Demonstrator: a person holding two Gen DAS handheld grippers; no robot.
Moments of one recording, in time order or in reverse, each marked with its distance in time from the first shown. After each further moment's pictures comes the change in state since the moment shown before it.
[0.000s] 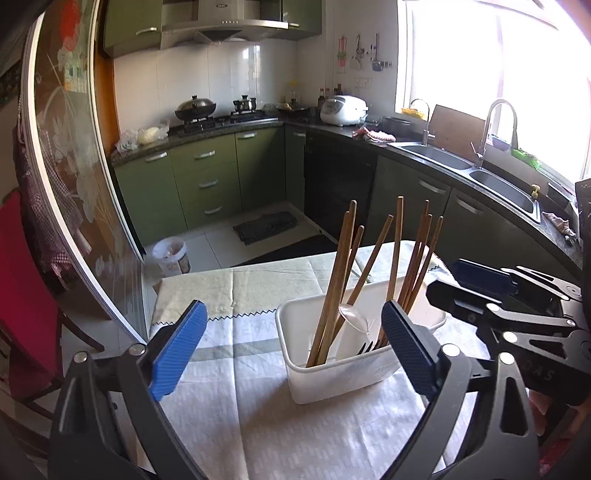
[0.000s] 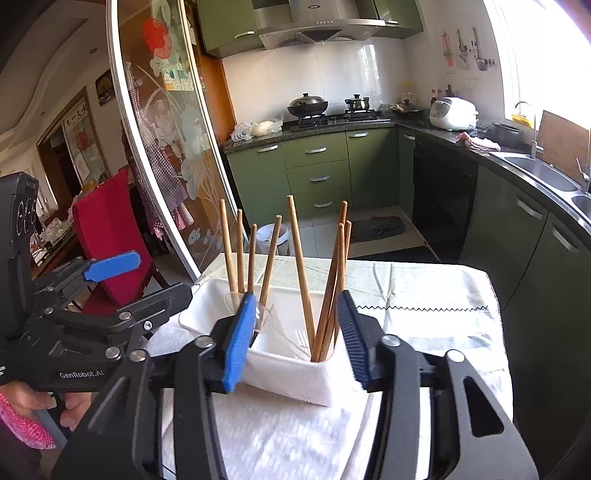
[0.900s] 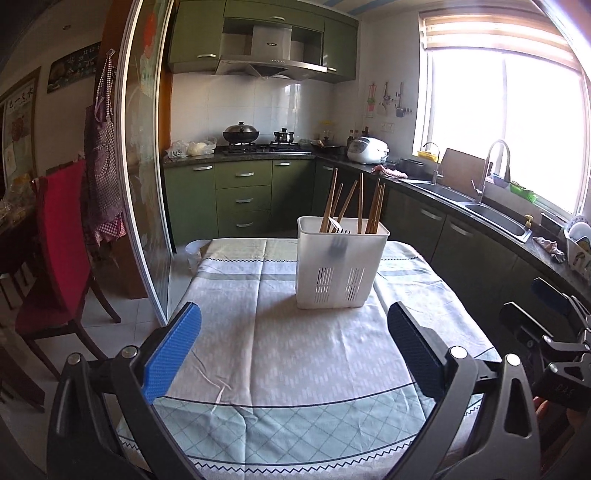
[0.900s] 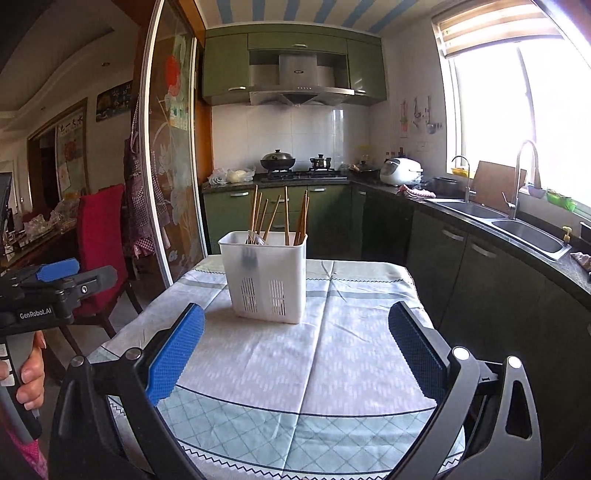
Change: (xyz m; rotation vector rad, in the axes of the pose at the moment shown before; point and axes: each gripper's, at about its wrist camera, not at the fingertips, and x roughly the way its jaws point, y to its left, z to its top) left arm -0.186 -0.017 -0.149 -0.139 -0.142 0.084; right arm -0.207 0.058 -0.169 -0.072 -0.250 -0.200
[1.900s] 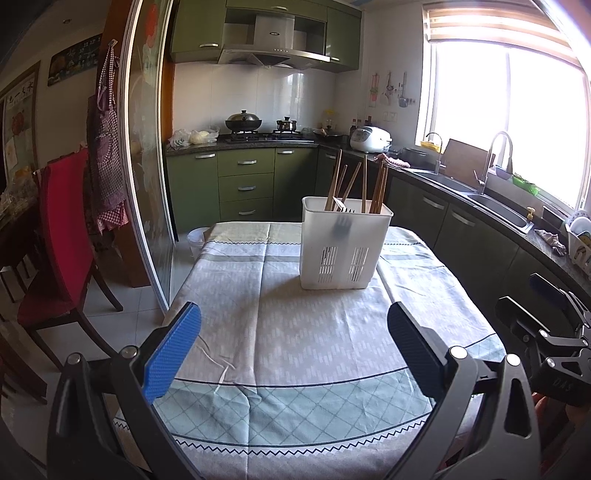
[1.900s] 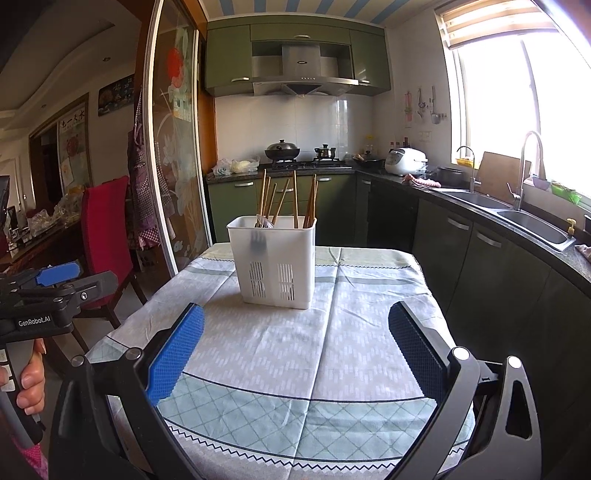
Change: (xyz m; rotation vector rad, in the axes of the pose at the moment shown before) left arm -0.001 0.005 -0.013 -0.006 0.041 0.004; right arm 0.007 0.006 -0.003 0.005 0.042 0.022
